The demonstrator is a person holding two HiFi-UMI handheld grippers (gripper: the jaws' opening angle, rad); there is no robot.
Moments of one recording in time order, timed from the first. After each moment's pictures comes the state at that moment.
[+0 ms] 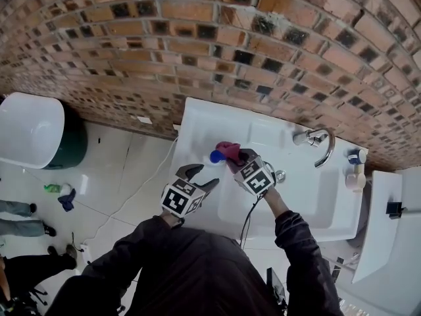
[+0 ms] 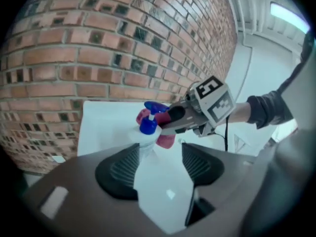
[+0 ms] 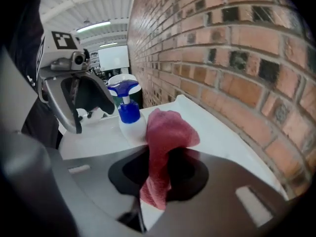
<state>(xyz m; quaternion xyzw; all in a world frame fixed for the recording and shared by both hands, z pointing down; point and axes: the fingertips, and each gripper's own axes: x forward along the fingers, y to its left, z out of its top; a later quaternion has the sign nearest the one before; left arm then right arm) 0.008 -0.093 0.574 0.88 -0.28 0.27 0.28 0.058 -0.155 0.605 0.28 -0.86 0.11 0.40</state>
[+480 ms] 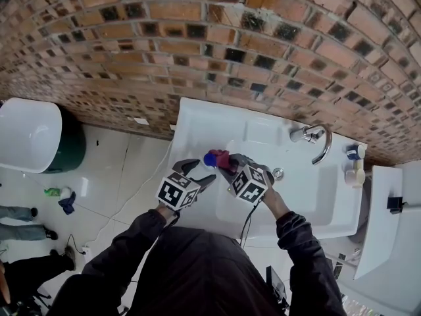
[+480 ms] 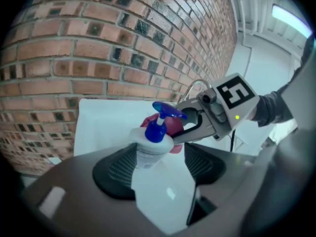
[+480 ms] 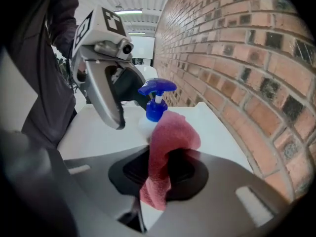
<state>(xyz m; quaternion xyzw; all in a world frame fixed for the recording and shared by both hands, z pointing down) 0.012 -0.107 0.584 0.88 -0.26 0.27 0.28 0.039 -0.121 0.599 0.18 -0.88 0.00 0.45</state>
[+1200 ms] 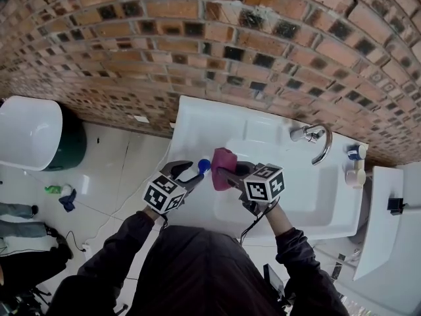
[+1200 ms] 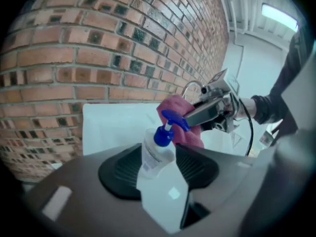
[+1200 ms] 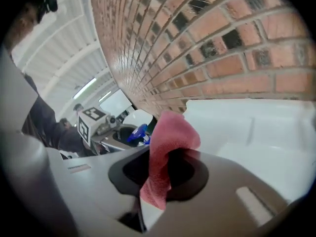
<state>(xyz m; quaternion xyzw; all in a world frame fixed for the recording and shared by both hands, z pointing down) -0.014 -0.098 0.576 0.90 -0.25 0.27 0.25 0.045 -0.109 0.547 0.25 -0.88 0.37 0.18</state>
